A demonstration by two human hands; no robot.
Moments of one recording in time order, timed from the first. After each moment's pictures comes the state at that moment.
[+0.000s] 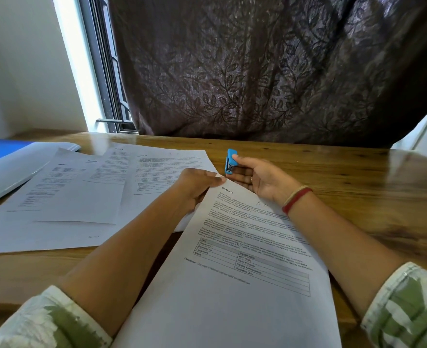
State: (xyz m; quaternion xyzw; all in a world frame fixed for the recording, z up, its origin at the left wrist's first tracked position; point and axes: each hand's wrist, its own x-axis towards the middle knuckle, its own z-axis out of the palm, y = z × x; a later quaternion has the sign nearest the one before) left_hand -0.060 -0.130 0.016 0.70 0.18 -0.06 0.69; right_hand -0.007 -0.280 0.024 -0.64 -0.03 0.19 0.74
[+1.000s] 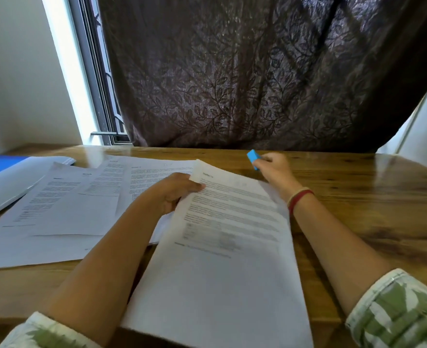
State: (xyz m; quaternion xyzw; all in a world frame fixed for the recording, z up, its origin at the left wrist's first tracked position) left_hand -0.065 -0.102 0.033 0.75 0.13 -0.10 0.64; right_hand 0.013 -0.317 0.034 -0.82 -0.03 -0.12 0.55
